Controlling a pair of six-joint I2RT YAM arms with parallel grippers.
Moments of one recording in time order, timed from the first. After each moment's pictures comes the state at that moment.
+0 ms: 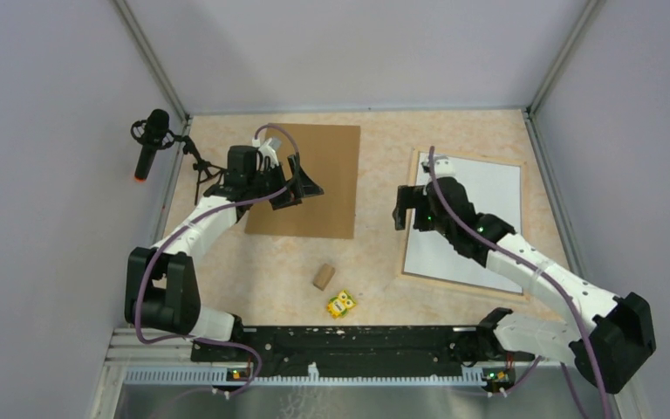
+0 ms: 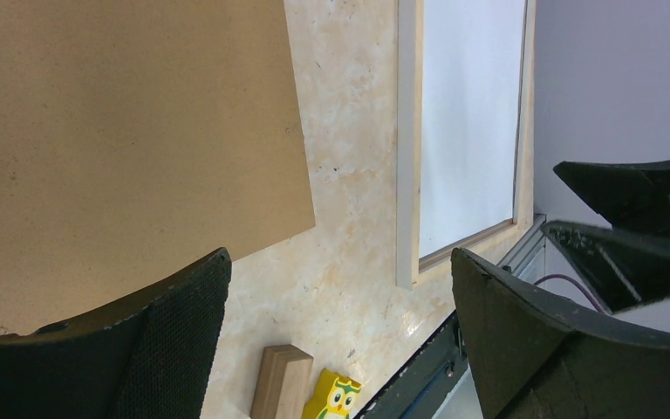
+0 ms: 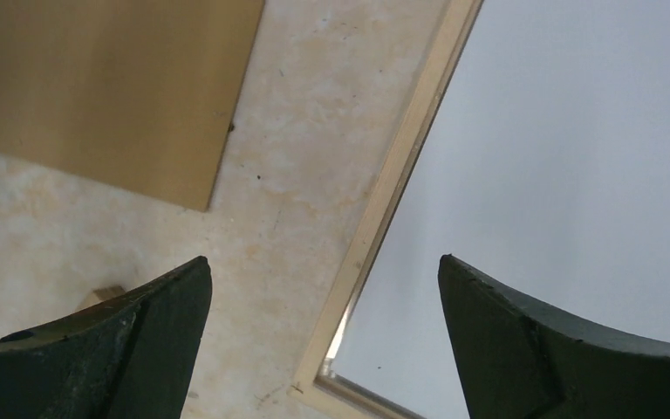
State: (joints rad) left arm -0.20 1.43 0.96 -0.18 0.63 -0.57; right arm 0.69 1.07 0.83 -0.38 0.27 0.34
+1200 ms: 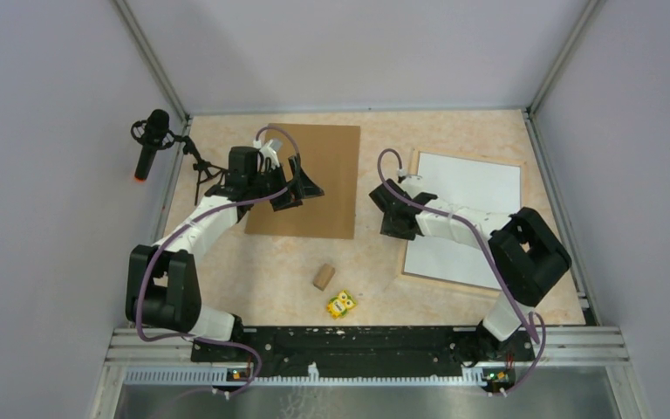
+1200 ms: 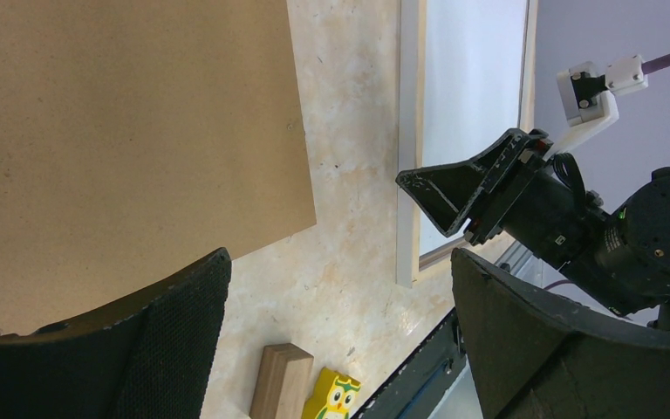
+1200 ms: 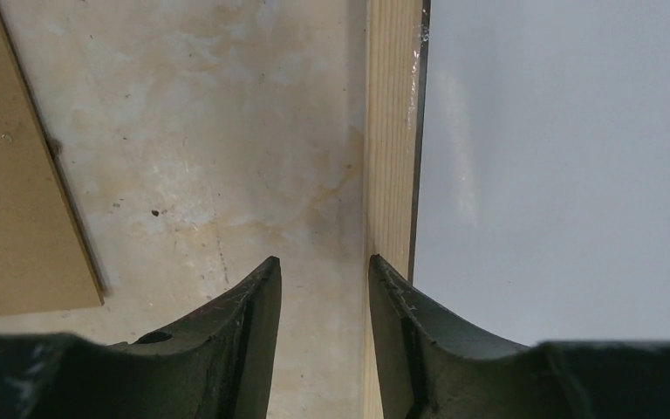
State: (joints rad) left arm -0.20 1.45 0.95 -0.18 0.64 -0.58; right arm 0.73 1.67 1.03 -0.51 0.42 0.86
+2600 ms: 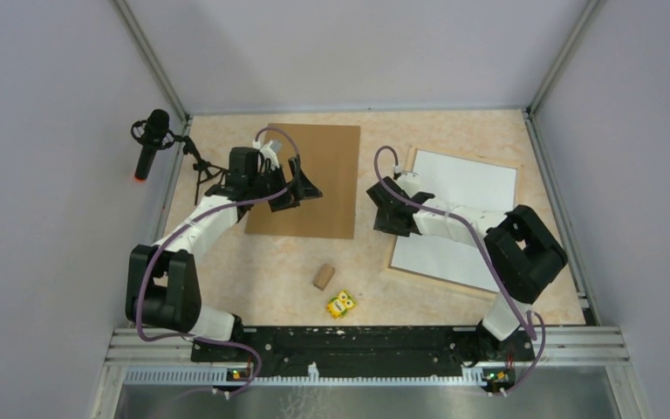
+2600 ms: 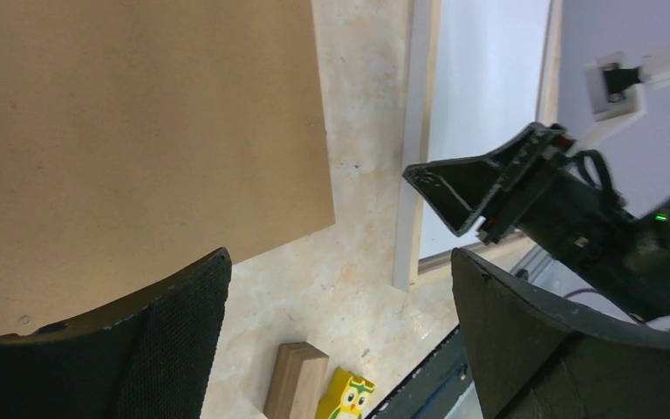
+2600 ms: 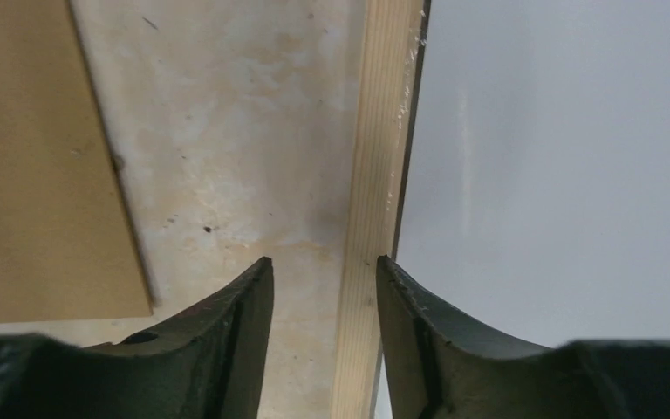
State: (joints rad) left arm -0.20 1.45 0.96 -0.19 0.62 -0.56; right arm 0.74 1.70 1.03 -0.42 0.41 0.86
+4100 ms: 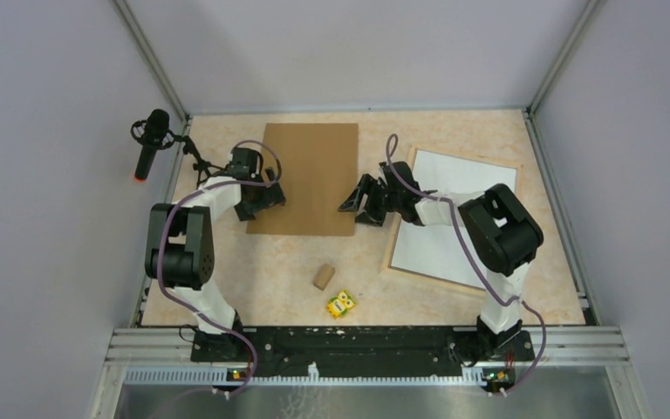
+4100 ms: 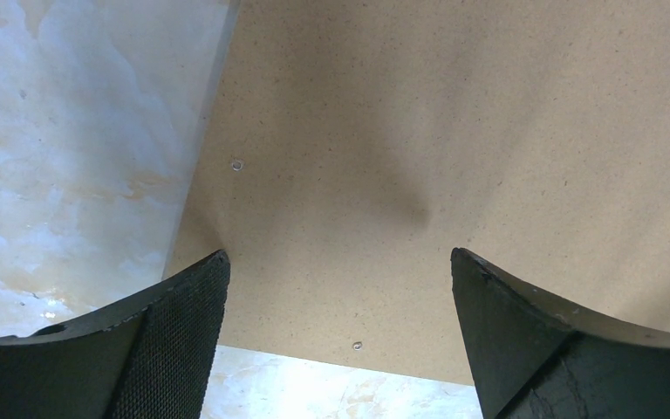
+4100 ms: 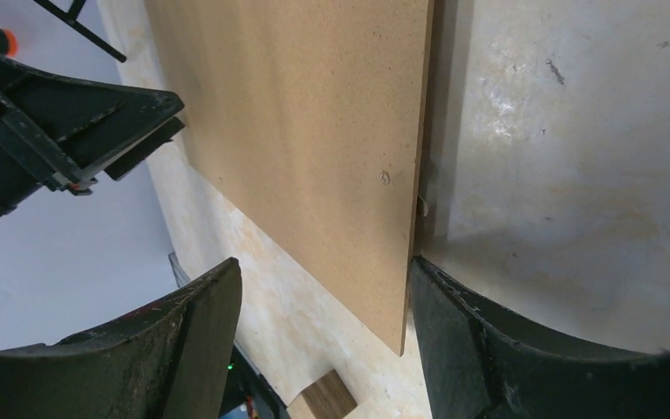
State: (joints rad) left arm -0.11 1.74 1.08 -0.41 0.02 -0.52; right arm 0.56 1.92 1.02 0.23 -0.42 0.99
